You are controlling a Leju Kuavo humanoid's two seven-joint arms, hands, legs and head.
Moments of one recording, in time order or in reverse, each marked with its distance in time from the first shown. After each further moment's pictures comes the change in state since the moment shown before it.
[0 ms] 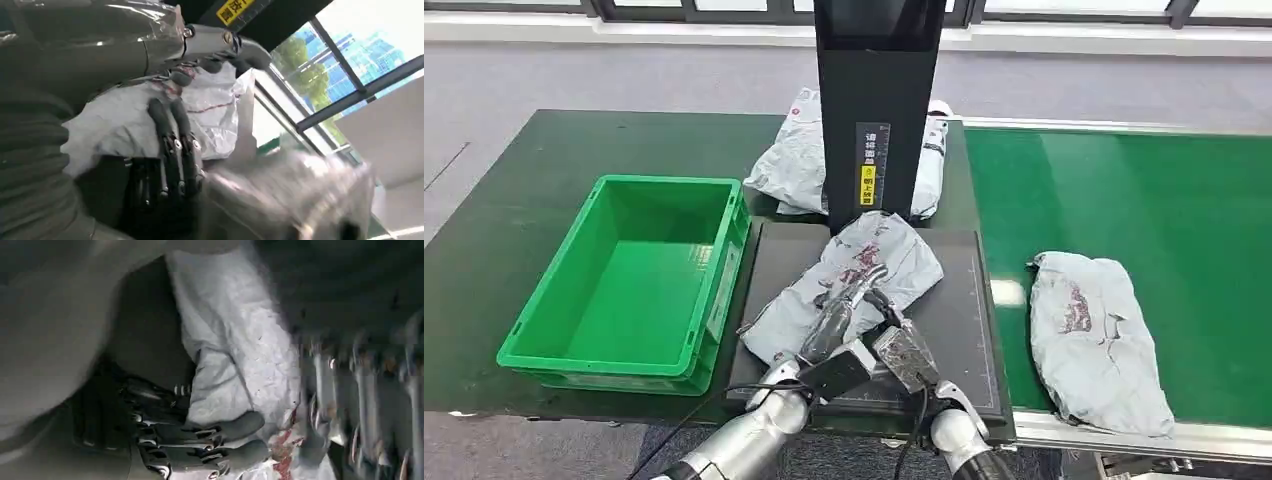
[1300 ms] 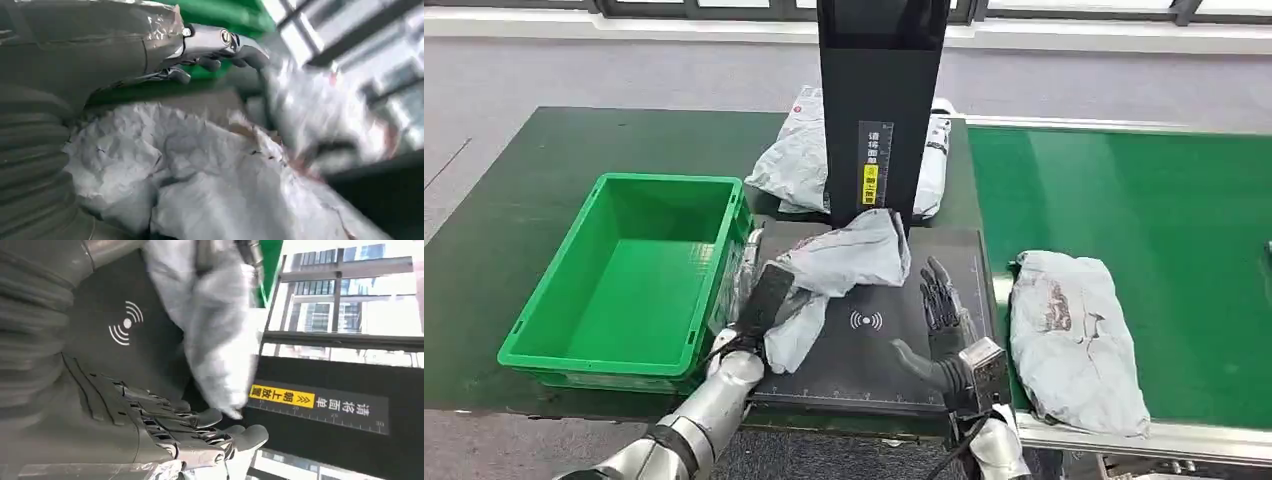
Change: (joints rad) left arm -0.107 0.024 0.416 0.182 -0.015 0.199 0.149; right arm 0.137 -0.005 -0.132 -0.327 -0.217 0.008 -0.225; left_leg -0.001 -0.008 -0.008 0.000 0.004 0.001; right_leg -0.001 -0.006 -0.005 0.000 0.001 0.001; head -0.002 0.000
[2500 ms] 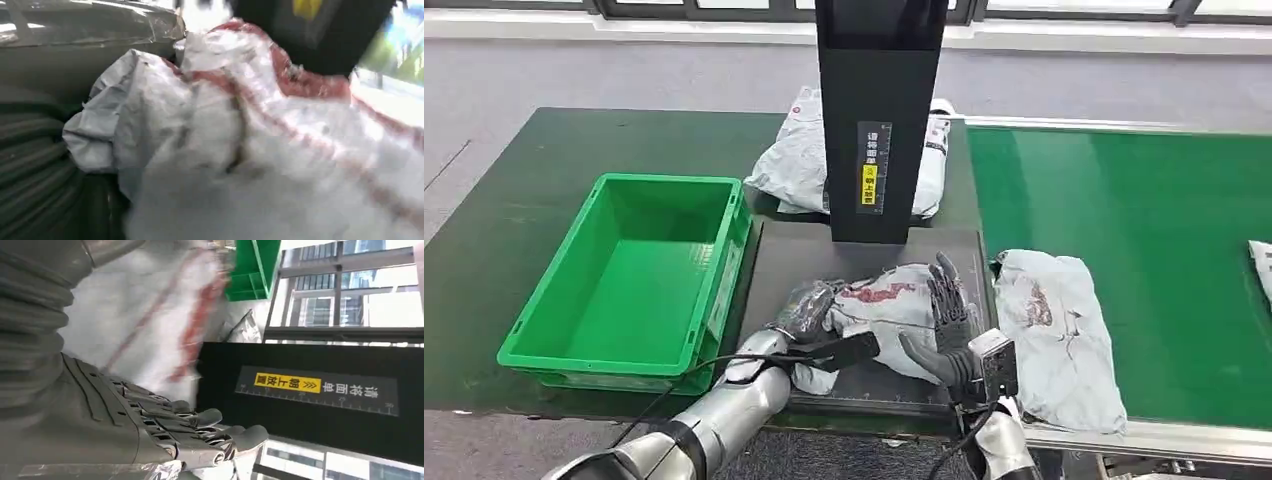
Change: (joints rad) left arm -0.051 0.002 -0.299 0.042 -0.353 -0.028 0.093; right arm -0.020 -0.018 -0.007 0.026 -0.046 0.014 0.008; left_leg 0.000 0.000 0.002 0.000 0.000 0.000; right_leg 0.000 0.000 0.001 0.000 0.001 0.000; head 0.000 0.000
